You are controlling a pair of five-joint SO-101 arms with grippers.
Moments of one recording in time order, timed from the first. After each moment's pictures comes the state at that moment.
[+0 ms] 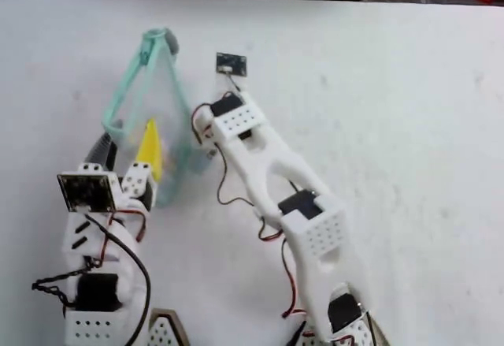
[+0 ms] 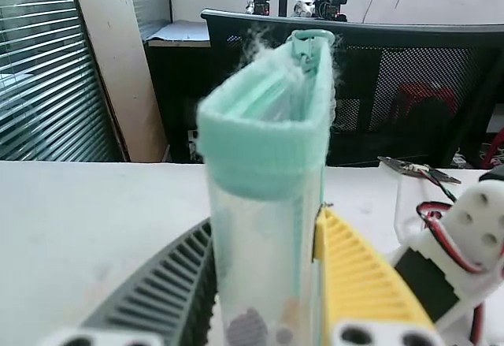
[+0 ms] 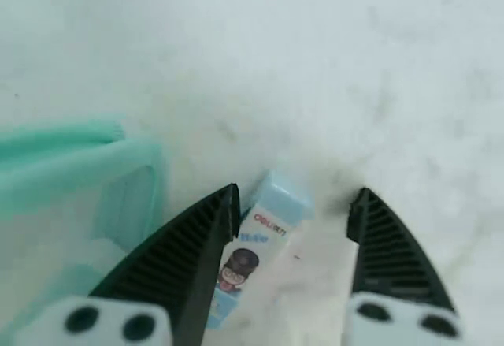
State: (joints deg) left arm -5.2 -103.5 92.0 24.2 2.9; right arm -34.1 37.8 -18.5 61.8 -31.7
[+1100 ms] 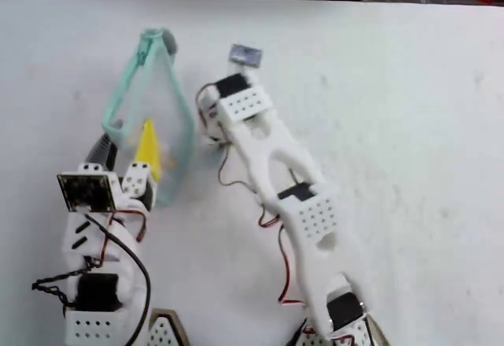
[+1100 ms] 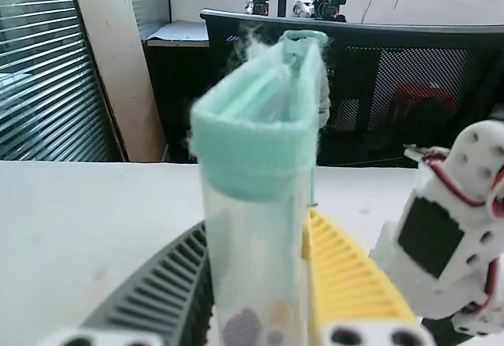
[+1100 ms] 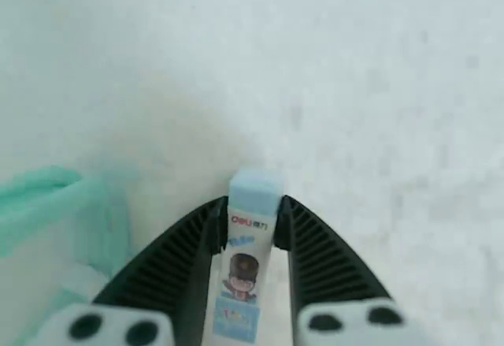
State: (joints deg) left arm -5.1 -103.5 92.0 24.2 3.0; right arm -28.6 47.1 -43.3 85.1 -33.8
